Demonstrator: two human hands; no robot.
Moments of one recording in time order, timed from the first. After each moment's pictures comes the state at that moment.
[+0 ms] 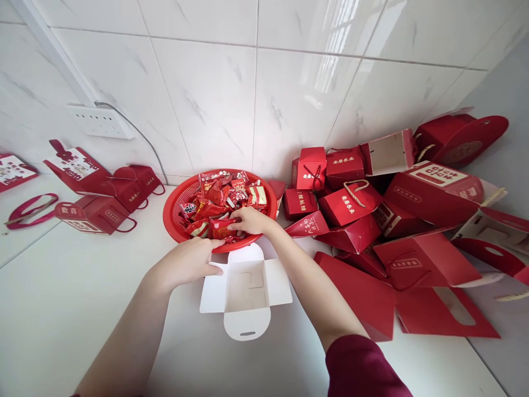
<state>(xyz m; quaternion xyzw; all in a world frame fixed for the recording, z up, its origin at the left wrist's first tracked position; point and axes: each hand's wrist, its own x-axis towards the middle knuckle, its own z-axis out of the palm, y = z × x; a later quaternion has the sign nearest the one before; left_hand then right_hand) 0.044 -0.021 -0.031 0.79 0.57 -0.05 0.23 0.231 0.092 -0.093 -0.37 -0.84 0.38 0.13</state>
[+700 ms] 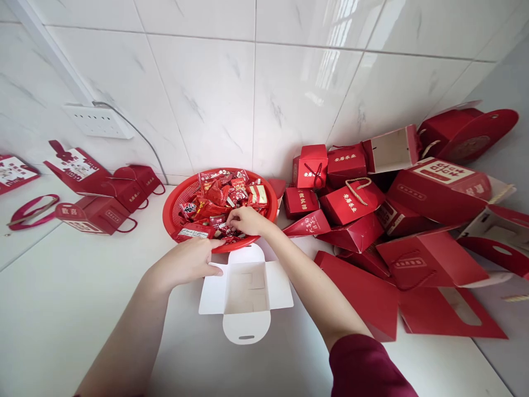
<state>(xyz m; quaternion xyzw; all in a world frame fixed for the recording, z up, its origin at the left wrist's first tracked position) 0.041 -0.018 -0.035 0.79 0.56 -0.06 0.23 0.220 0.091 -0.100 -0.39 -0.82 0.37 0.18</state>
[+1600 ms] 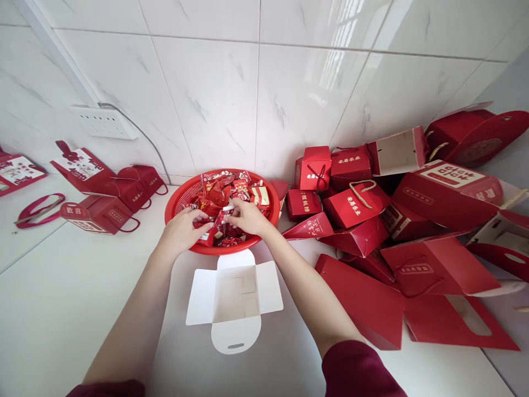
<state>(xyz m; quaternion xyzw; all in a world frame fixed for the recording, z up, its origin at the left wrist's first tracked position) 0.009 0.040 -0.071 0.73 0.66 0.17 0.04 0.214 0.098 -0.109 -0.36 -0.77 0.42 0.33</state>
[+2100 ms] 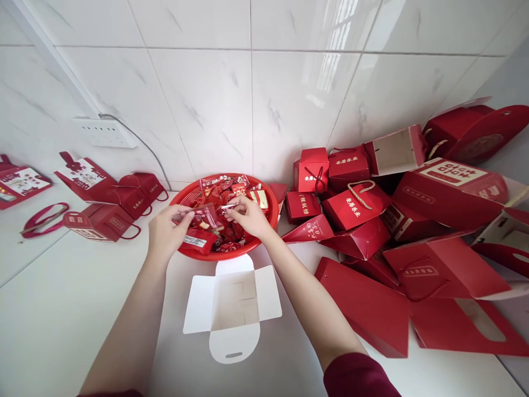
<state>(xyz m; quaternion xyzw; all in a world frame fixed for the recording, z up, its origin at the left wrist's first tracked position) -0.002 0.043 -0.068 0.63 0.66 0.40 0.07 0.214 0.098 -0.106 -0.32 -0.62 0.54 0.47</state>
